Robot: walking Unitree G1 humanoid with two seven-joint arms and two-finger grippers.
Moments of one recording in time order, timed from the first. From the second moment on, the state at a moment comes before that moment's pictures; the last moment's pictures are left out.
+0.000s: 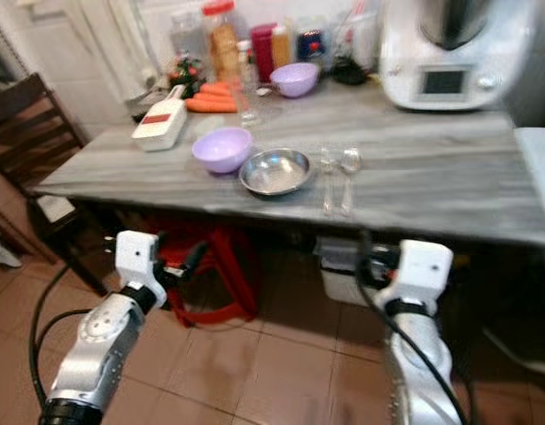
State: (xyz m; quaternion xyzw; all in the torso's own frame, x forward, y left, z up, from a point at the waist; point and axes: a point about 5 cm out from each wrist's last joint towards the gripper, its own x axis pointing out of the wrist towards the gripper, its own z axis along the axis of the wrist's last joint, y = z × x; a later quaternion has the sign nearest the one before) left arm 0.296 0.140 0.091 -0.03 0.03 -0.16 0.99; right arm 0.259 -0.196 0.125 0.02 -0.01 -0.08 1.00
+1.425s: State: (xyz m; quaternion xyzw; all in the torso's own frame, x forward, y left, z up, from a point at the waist) left arm 0.295 0.132 0.095 -0.04 0.01 -0.20 0.98; right arm 0.260 -0.194 0.126 0.05 -0.01 -0.08 0.99
